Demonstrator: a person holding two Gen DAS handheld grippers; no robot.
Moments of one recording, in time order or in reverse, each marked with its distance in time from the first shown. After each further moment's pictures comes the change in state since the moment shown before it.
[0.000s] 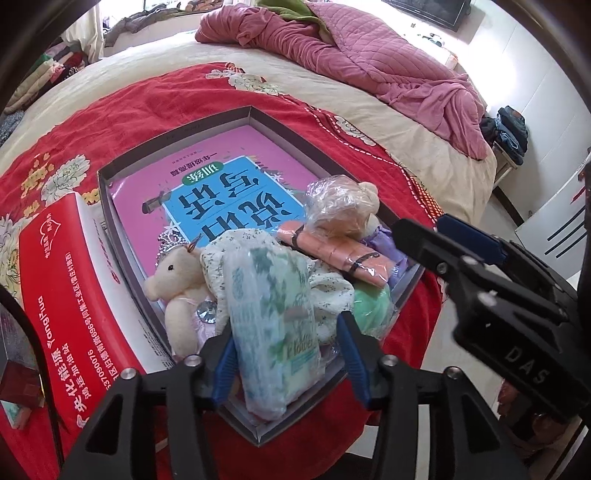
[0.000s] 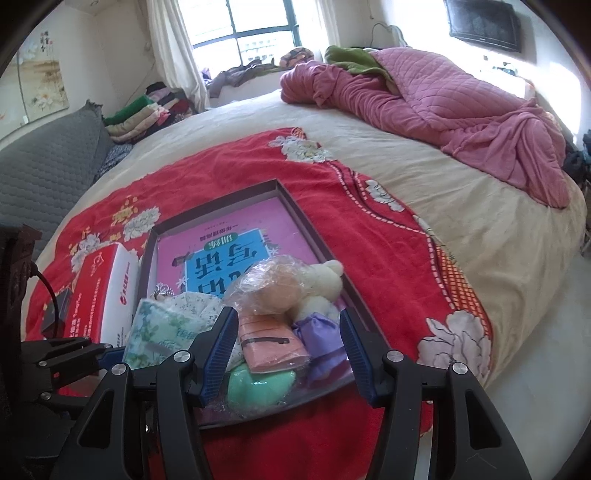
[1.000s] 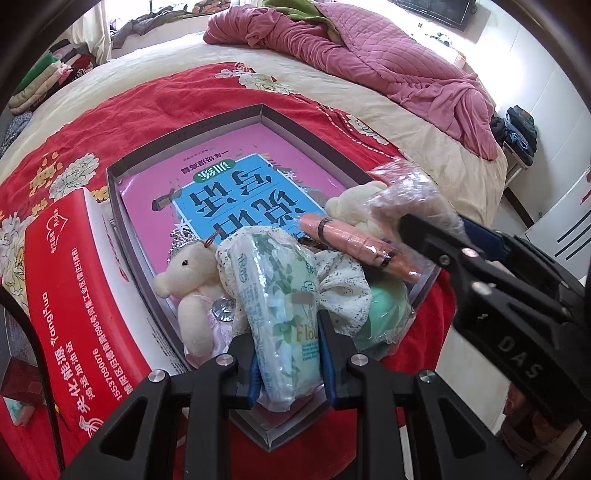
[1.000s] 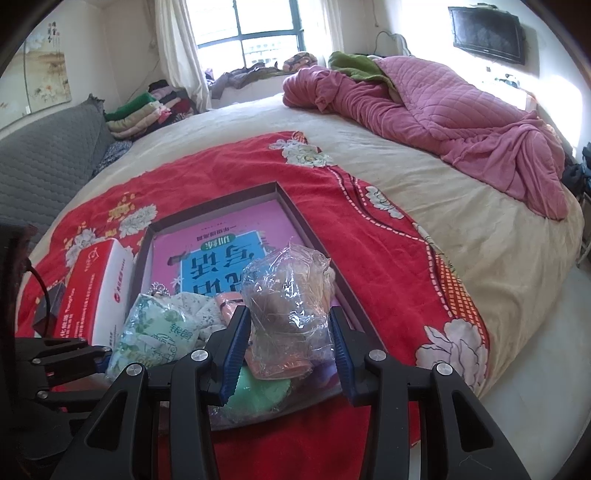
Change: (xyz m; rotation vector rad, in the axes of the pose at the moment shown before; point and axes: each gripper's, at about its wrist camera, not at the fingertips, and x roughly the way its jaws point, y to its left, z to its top) left arm 0.006 0.004 -0.002 -0.002 -0.004 0.049; right arm 0.015 0.008 -0.002 -0.053 0.005 -0.011
